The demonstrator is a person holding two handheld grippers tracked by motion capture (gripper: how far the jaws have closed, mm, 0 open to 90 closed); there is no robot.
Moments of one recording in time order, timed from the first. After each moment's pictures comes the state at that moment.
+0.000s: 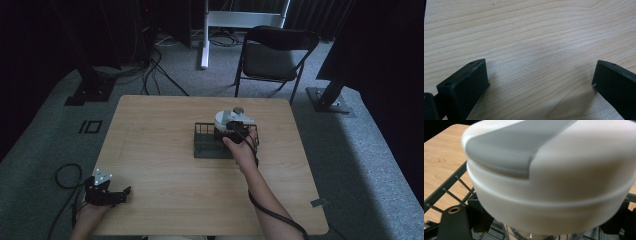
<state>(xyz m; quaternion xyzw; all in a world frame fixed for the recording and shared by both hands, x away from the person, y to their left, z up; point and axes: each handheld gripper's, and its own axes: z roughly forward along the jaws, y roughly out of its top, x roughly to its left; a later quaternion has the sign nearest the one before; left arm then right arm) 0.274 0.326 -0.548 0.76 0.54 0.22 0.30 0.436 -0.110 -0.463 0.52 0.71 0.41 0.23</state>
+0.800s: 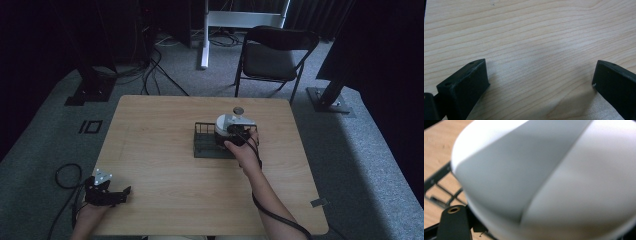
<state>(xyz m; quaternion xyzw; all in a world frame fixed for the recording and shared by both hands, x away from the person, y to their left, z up) 0.274 0.326 -0.548 0.76 0.54 0.22 0.30 0.428 -0.115 -0.468 0.49 0.74 0.39 0.23</state>
